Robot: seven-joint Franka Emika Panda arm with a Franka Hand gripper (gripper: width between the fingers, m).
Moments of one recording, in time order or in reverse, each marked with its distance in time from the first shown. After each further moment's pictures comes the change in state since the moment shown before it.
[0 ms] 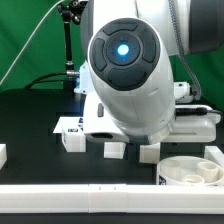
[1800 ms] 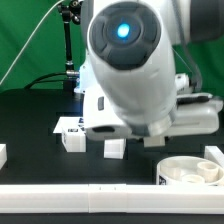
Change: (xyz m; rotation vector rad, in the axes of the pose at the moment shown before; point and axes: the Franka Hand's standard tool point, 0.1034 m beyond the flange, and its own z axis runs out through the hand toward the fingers) arm -0.011 -0.008 -0.024 0.001 0.037 -0.081
